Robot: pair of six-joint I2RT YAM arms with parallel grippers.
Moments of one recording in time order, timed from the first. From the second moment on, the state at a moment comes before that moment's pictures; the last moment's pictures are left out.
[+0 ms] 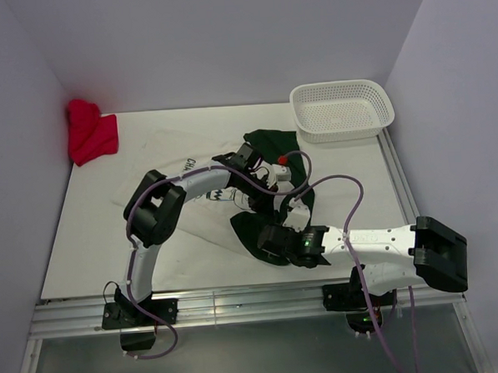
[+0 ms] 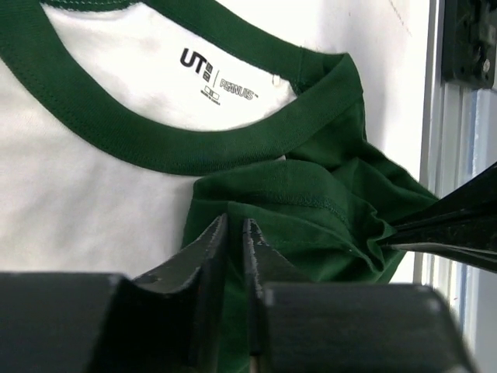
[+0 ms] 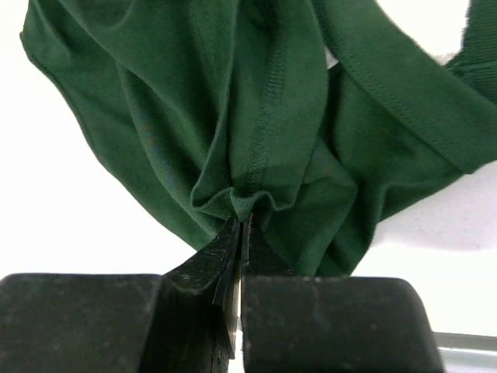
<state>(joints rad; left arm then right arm) -0.74 2.13 1.53 -0.49 0.83 0.38 1.18 1.24 0.62 -0.52 0.48 1.39</state>
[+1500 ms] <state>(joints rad) -0.65 1.97 1.44 -0.31 0.36 0.16 0.86 1.41 0.95 -0.69 0.69 1.14</state>
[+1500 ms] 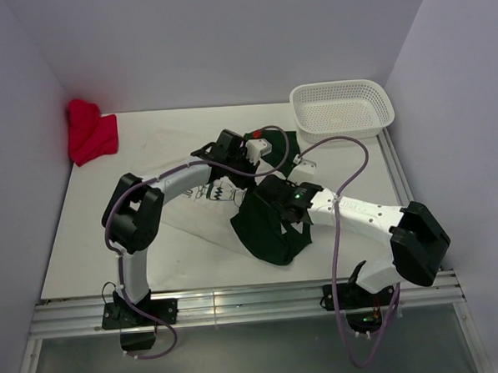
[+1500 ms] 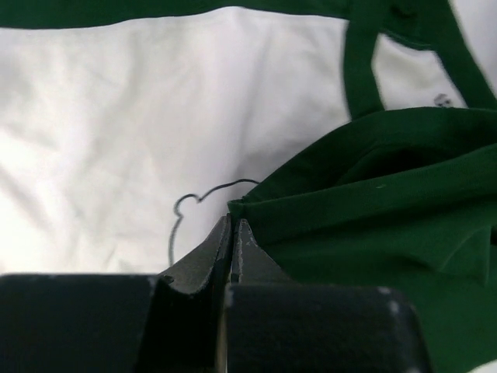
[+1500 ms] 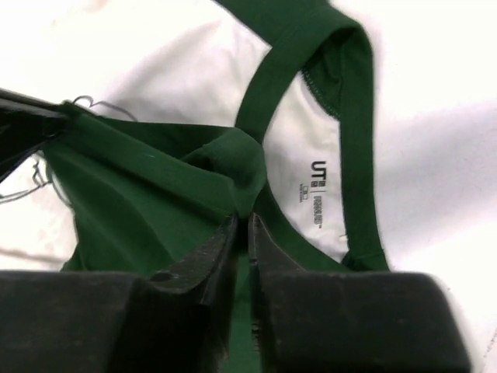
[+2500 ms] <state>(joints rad) -0.64 2.03 1.44 -0.30 0.28 0.16 0.70 1.39 0.79 -0.49 0.52 1.17</state>
